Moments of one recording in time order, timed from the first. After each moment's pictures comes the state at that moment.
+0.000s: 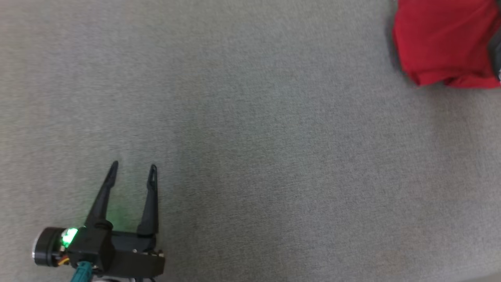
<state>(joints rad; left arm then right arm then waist) -0.14 0.08 -0.04 0.02 -0.04 -0.12 -0.26 -1.30 -0.69 0.80 0.99 0.37 0.13 0.01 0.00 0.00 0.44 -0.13</state>
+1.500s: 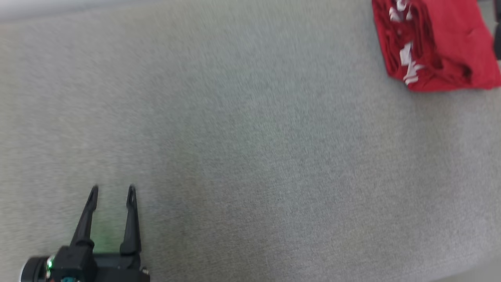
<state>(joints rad) -0.08 0.07 0.04 0.04 -0.06 -0.12 -0.26 -1.36 -0.62 0.65 1.14 0.24 0.13 -0.26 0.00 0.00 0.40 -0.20</state>
